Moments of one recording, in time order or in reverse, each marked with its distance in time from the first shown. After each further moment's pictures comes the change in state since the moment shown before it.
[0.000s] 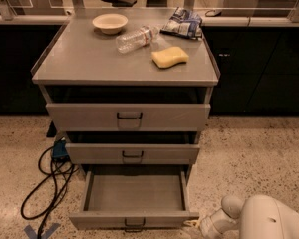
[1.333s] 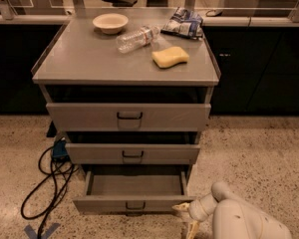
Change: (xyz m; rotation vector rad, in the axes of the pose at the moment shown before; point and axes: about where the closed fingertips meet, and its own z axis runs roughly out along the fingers) arm -0.023 -0.096 0.011 0.050 -0.139 -0.032
